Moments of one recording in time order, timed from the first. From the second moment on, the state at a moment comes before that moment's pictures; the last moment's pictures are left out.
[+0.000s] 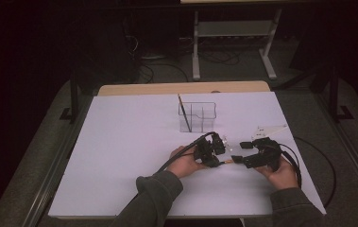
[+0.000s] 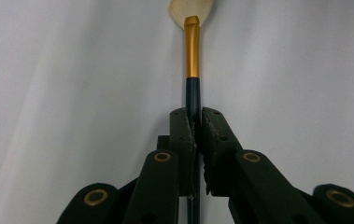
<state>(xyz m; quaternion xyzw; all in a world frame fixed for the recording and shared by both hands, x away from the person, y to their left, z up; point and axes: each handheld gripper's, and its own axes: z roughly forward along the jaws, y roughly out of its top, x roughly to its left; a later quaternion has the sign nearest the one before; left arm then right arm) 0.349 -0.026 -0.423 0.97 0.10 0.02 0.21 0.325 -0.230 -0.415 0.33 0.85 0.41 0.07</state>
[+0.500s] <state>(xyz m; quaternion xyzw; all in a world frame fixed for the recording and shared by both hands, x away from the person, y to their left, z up) 0.351 -0.005 -0.415 0.97 0.12 0.01 0.22 0.322 -0.223 -0.413 0.32 0.85 0.41 0.07</state>
